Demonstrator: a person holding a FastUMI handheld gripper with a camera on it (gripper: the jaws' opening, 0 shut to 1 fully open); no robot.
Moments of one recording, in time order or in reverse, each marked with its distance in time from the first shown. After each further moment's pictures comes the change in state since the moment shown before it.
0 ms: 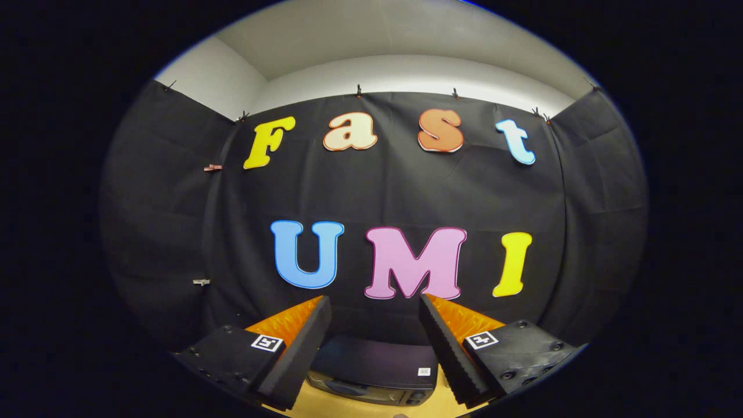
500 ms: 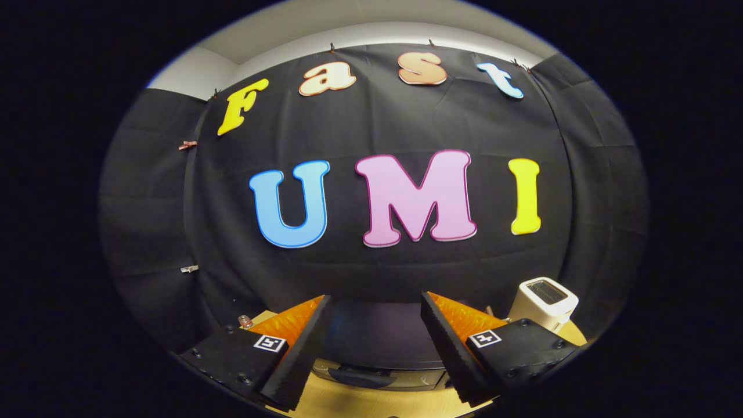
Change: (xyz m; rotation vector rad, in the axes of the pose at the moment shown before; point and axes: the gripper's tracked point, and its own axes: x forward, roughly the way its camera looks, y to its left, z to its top) arm 0.058 0.004 -0.165 0.104 0.189 -0.060
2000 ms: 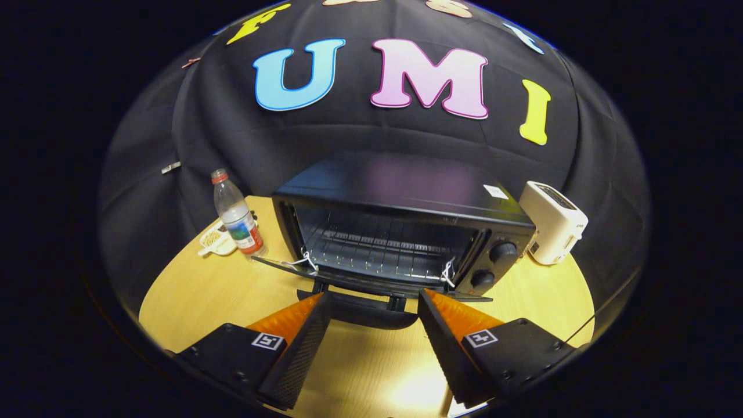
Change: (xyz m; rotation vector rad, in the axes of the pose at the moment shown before) arm -0.058 0.004 -0.219 -0.133 0.490 -0.099
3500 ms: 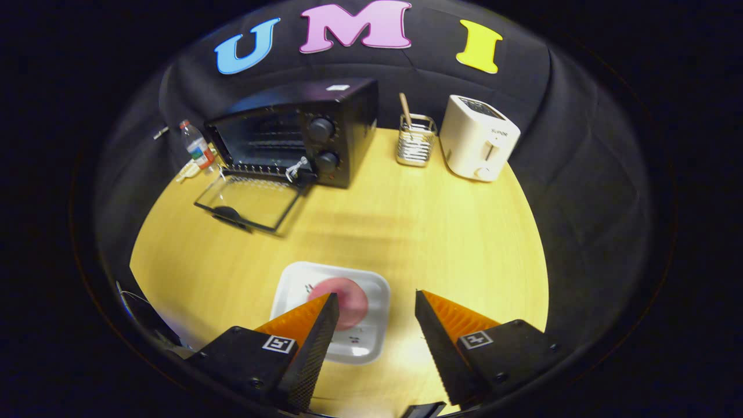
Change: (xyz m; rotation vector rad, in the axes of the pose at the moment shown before) arm -0.101 -0.263 -0.125 0.014 0.387 -0.022
